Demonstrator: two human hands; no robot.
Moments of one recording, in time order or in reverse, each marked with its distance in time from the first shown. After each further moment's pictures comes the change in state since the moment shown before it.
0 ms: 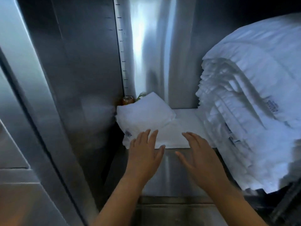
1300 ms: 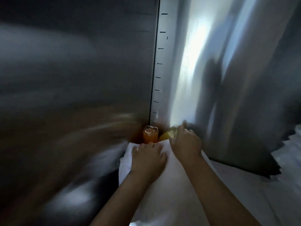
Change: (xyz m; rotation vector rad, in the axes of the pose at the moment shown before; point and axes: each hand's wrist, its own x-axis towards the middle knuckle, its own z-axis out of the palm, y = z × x) left_hand 0.253 -0.106 0.072 0.129 0.020 -0.352; right_hand 0.370 0.021 0.185 -0.193 -0.020 -0.157
